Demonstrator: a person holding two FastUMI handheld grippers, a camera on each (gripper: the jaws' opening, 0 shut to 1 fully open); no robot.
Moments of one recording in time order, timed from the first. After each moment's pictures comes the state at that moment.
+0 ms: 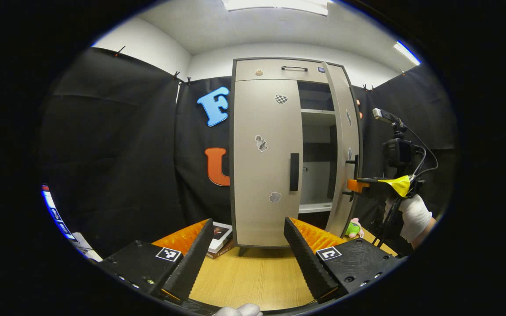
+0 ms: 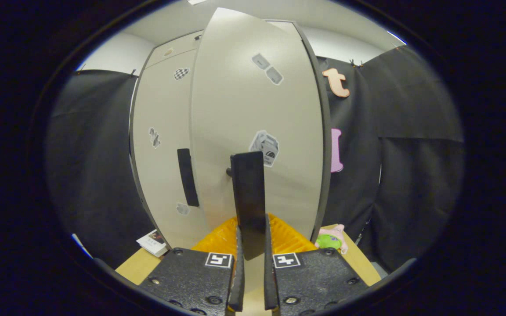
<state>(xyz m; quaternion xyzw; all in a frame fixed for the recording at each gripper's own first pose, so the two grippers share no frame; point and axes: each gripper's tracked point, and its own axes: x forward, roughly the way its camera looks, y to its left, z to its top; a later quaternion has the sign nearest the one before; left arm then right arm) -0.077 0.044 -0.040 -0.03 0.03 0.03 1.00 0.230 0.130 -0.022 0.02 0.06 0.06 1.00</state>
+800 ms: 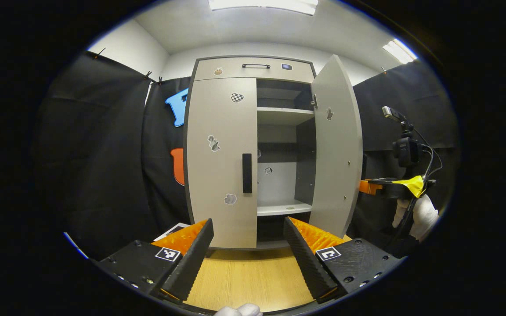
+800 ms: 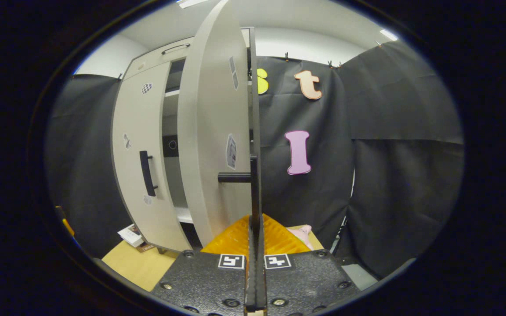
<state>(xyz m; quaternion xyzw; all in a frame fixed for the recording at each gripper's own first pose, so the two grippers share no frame) -0.058 -0.067 -0.025 -0.03 0.02 -0.04 1.00 0.229 0.091 -0.020 0.00 0.06 0.03 1.00</state>
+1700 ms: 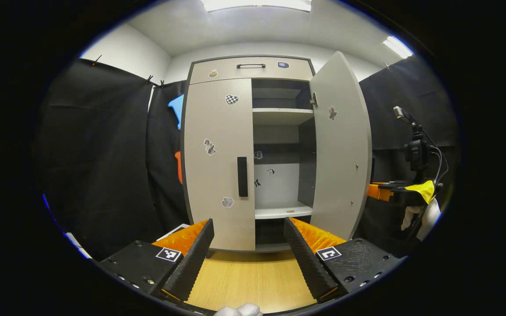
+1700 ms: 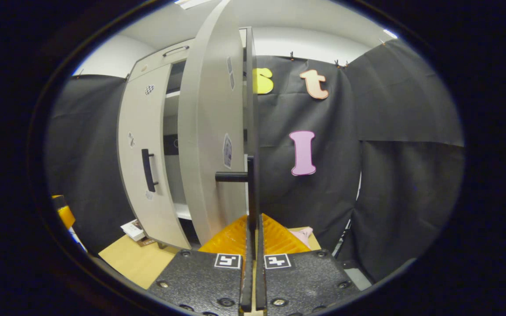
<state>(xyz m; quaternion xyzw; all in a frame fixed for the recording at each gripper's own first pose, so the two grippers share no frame) -0.048 -0.086 -0.012 -0.02 0.02 -0.01 1.00 0.231 0.085 -0.016 0.00 0.05 0.05 1.00</state>
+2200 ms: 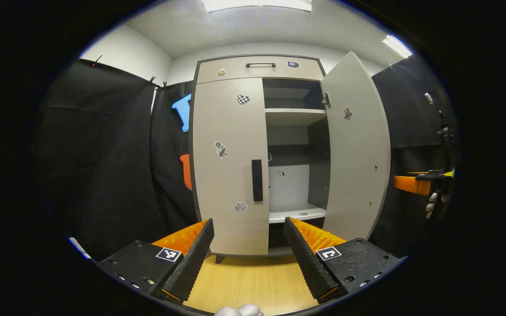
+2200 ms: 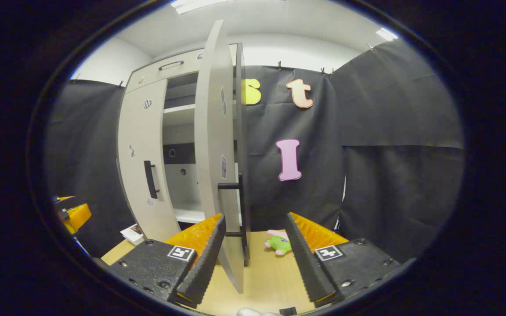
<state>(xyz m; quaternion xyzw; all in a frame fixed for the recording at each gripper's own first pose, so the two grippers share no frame) -0.015 -0.043 -0.014 -0.01 0.02 0.00 1.00 0.218 0.081 -0.005 0.02 0.04 0.02 1.00</state>
